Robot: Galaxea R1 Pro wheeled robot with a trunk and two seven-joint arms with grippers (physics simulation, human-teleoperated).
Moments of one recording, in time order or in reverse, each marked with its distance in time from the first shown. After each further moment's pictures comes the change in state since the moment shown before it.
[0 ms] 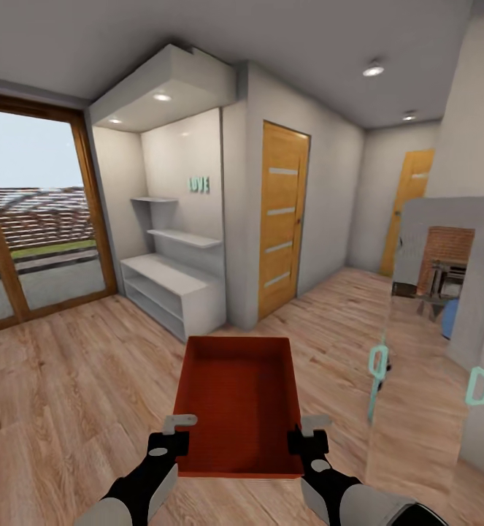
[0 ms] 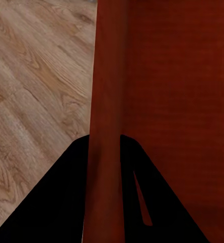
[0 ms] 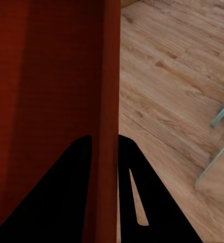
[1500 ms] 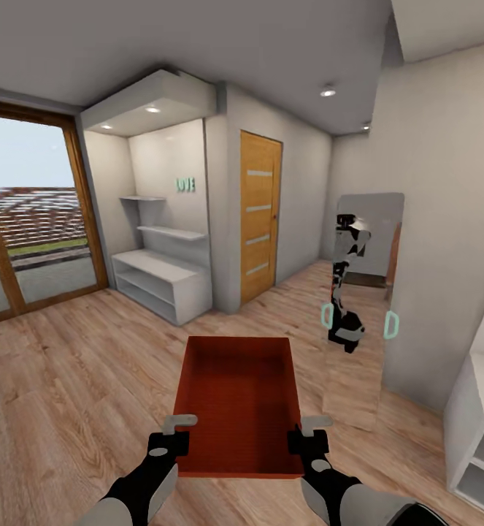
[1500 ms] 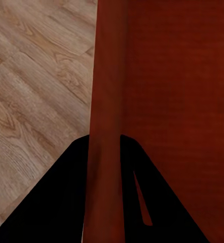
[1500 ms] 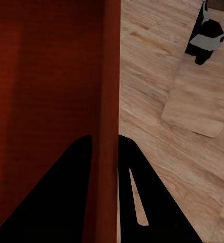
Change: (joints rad) left arm 0.000 0.000 -0.003 0.000 0.003 0.000 0.002; right arm 0.000 -0.001 0.000 0.000 -0.001 -0.001 0.004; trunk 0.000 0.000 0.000
